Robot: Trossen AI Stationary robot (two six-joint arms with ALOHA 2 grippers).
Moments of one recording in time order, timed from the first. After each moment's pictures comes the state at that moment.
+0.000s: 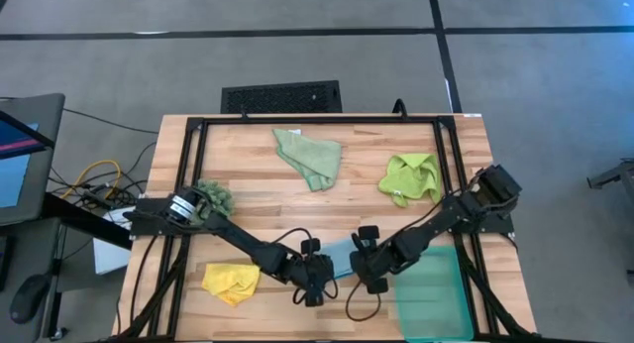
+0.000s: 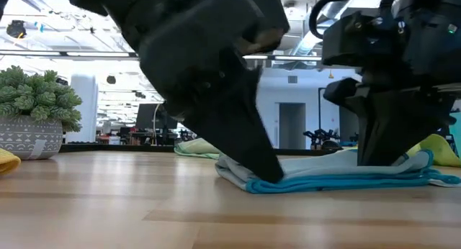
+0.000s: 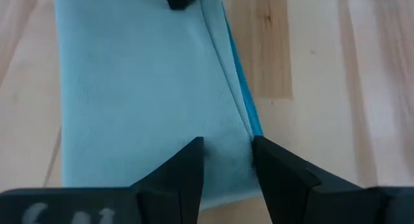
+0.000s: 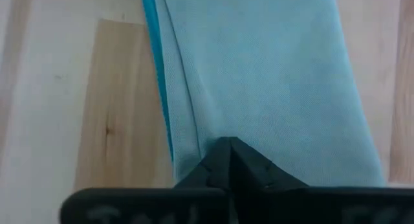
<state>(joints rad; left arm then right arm) -0.47 2.11 1.33 -0.15 -0.30 -0.45 0.54 1.81 0.98 -0.41 0.21 0.32</state>
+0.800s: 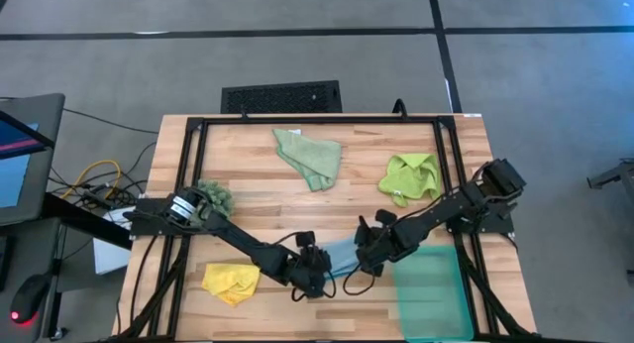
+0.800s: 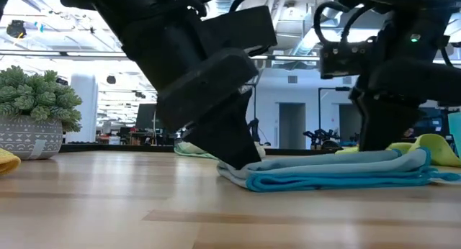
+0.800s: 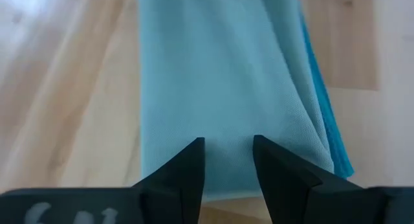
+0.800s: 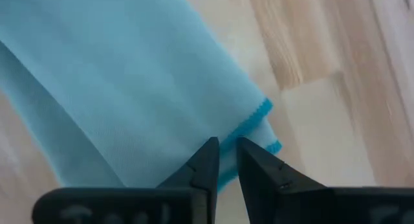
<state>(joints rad) -0.45 2.13 1.34 -0.29 -0.50 -0.47 0.46 1.75 0.98 -0.64 0.27 0.71</state>
